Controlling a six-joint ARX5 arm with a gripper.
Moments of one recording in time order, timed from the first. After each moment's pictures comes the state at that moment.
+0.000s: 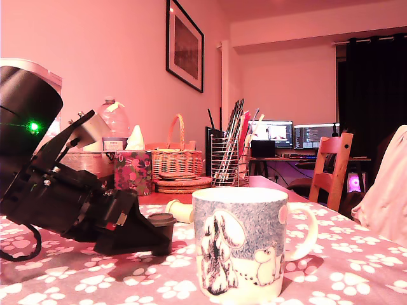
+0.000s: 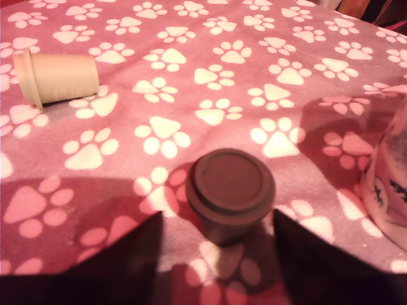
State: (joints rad) arm -0.55 1.78 0.41 0.84 0.37 0.08
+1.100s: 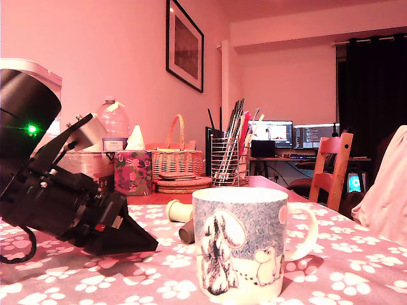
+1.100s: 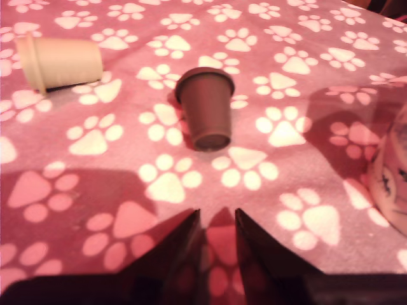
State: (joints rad) arm -0.54 1.78 0.41 0.82 0.38 0.08
